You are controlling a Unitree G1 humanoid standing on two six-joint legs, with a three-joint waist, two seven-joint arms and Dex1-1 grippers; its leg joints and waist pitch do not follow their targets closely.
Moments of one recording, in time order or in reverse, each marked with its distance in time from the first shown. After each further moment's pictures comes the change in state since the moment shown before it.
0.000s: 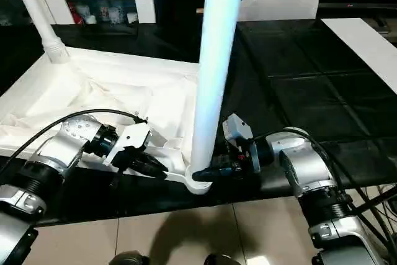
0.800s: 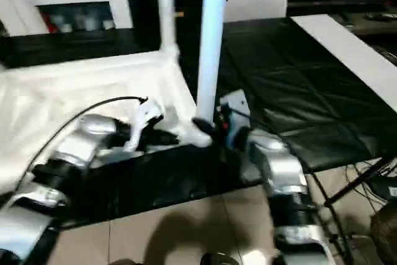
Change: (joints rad) left arm -0.035 -0.197 0.152 0.036 0.042 0.354 0.558; right arm 0.001 0.346 -0.222 -0.071 -0.120 0.291 -0.924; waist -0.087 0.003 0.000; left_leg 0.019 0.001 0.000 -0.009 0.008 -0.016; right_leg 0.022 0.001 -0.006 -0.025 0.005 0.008
